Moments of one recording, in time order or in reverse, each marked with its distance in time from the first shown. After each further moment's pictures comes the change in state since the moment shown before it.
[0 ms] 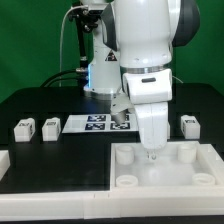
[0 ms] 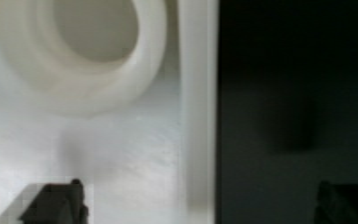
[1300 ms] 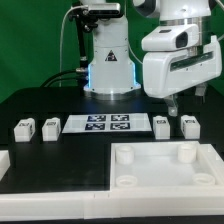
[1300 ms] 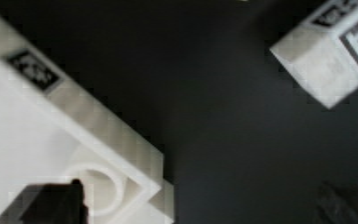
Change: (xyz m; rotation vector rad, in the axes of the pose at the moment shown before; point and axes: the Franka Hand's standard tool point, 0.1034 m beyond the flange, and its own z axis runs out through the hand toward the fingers) arm 0.079 -0.041 -0.059 -0.072 0.029 0.860
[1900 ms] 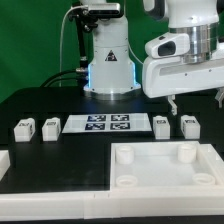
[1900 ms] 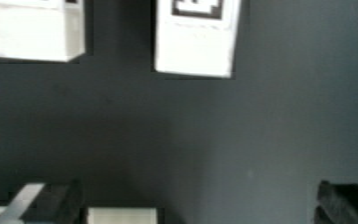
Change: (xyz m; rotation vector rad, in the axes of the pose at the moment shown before) arm -0.004 -0.027 0.012 0.055 -0.070 0.575
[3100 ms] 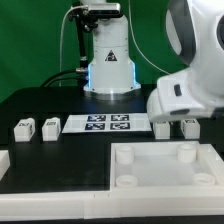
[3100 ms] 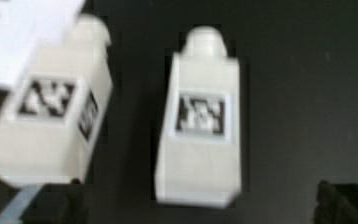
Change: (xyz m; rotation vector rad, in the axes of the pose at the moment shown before) arm -0.007 -0.004 0.036 0.006 -0.781 0.062
